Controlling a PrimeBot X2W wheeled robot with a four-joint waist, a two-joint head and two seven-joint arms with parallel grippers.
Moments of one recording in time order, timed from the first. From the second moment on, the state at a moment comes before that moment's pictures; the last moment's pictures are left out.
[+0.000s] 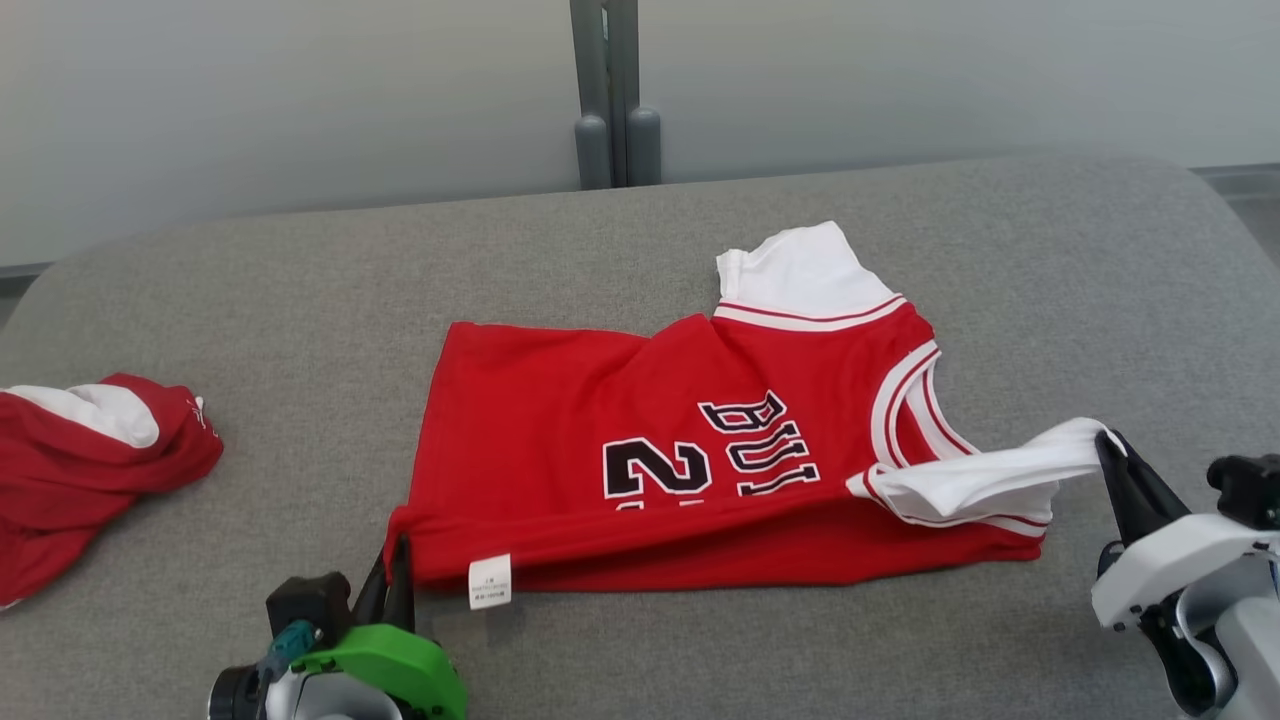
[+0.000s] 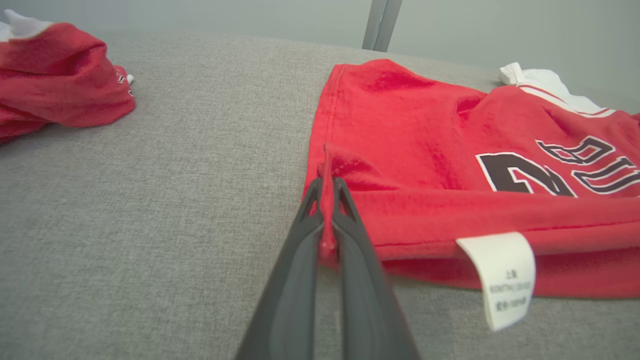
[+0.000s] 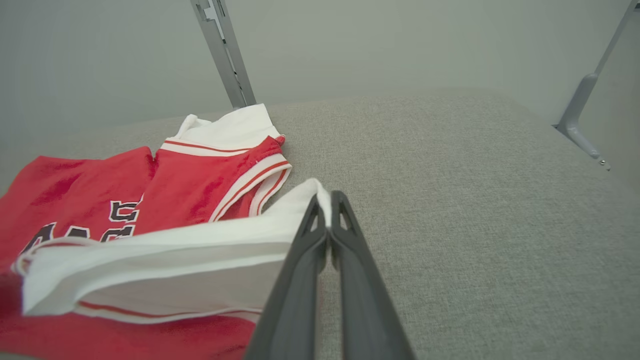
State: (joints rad) left arm -0.16 0.05 -0.15 0.64 -0.30 -0.04 -0.26; right arm -0.22 -0.42 0.22 0.54 0.59 0.13 -0.26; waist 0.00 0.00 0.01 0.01
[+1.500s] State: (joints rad) left arm -0.19 0.05 -0.17 0.52 -0.33 0.06 -0.26; right arm -0.23 -0.35 0.30 0.64 0.66 0.13 -0.26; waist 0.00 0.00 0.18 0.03
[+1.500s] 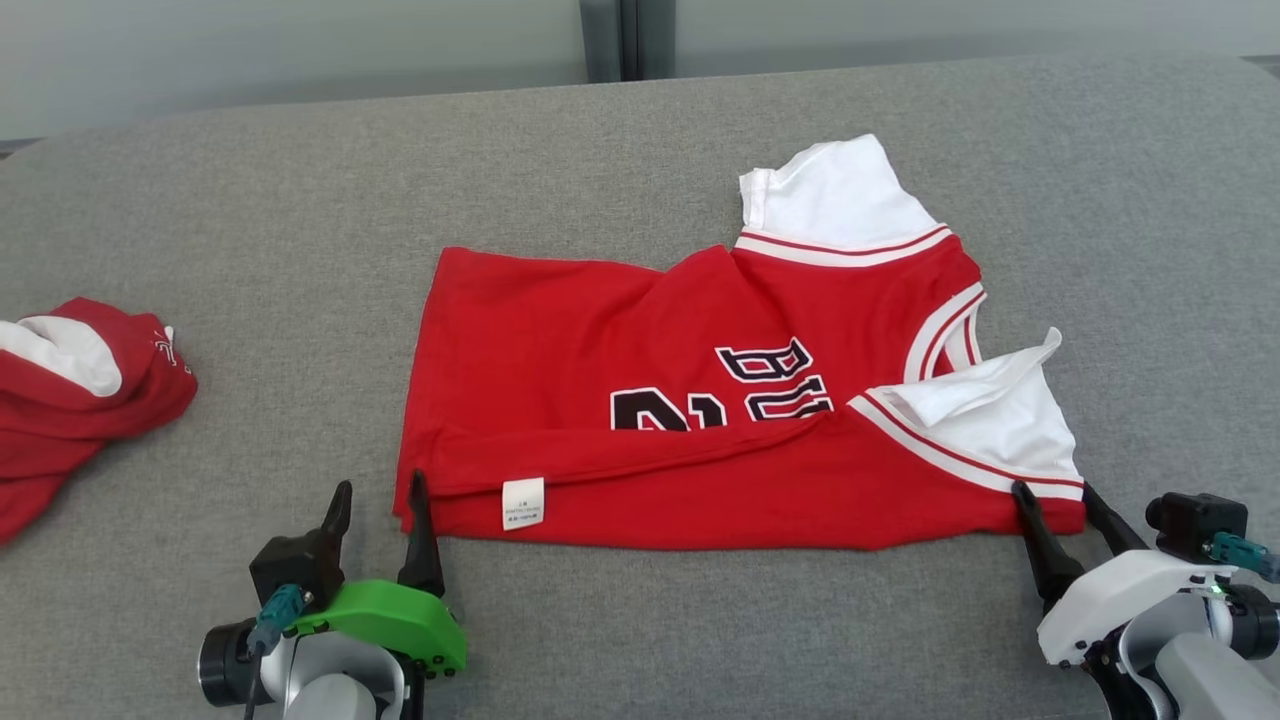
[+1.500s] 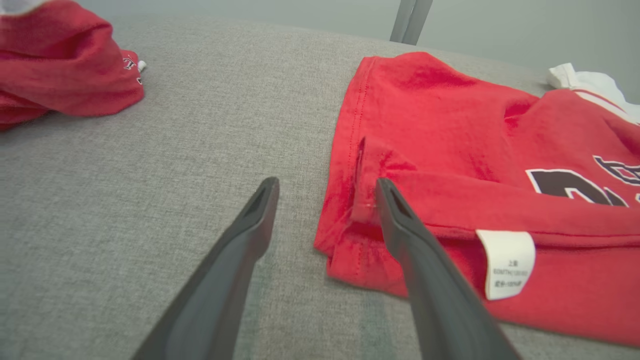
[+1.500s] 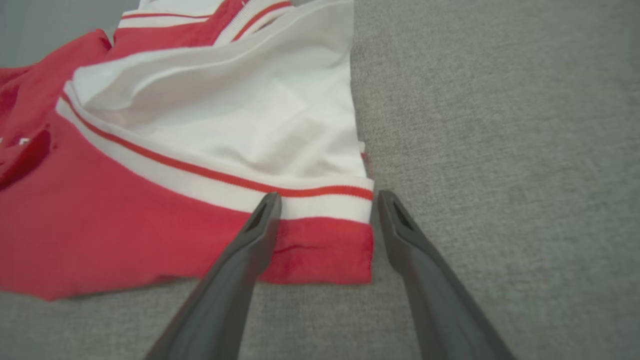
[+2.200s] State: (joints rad) left arm -0.20 0.05 -0.22 0.59 -0.42 -0.02 -0.26; right arm -0.28 -0.39 0.36 0.61 0.67 0.13 -0.26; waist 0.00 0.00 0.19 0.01
